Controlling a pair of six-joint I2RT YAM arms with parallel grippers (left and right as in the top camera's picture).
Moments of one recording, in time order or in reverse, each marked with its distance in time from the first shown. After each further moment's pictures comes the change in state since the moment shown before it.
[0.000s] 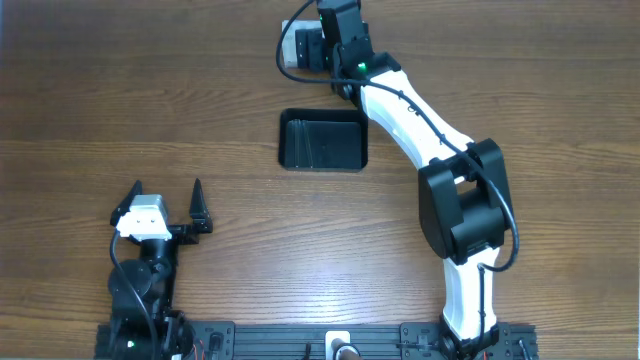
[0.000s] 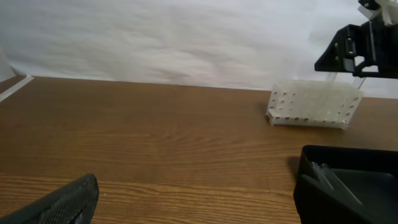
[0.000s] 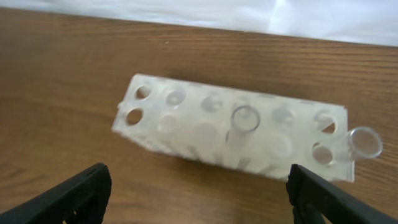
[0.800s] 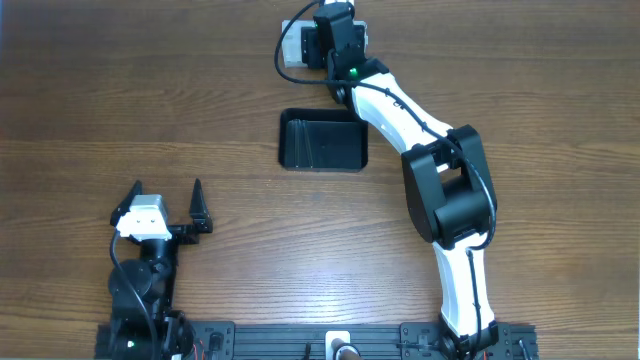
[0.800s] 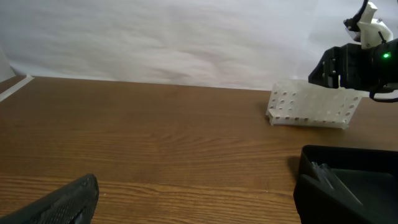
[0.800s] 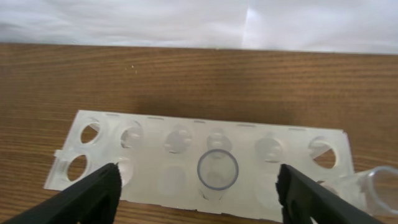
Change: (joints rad) left arm 0.000 0.000 0.000 0.000 0.000 0.000; right arm 0.000 0.104 0.006 0.128 0.097 0.021
